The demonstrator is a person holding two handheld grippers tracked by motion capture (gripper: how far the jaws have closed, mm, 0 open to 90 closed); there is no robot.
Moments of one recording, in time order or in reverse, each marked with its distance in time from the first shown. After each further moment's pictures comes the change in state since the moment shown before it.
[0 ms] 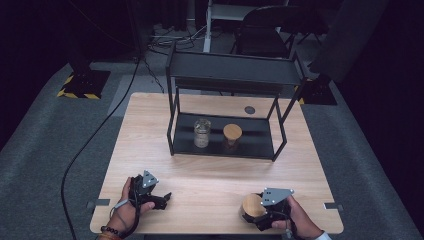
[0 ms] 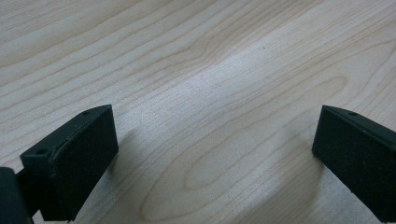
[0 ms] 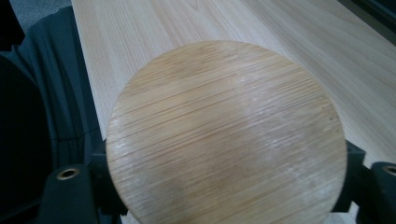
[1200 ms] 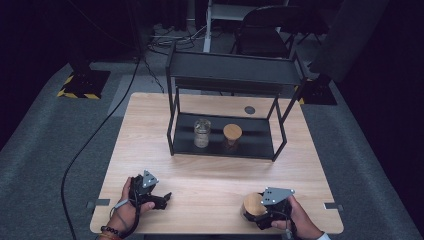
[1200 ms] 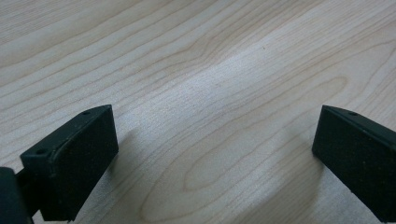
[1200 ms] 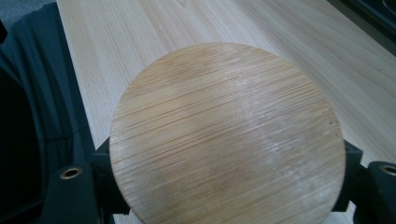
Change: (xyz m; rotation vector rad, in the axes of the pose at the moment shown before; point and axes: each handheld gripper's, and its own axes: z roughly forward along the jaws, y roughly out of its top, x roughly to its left) left arm 0.000 0.000 0.000 0.000 -0.001 0.001; right arm -0.001 0.001 -0.004 0.018 -0.047 0.016
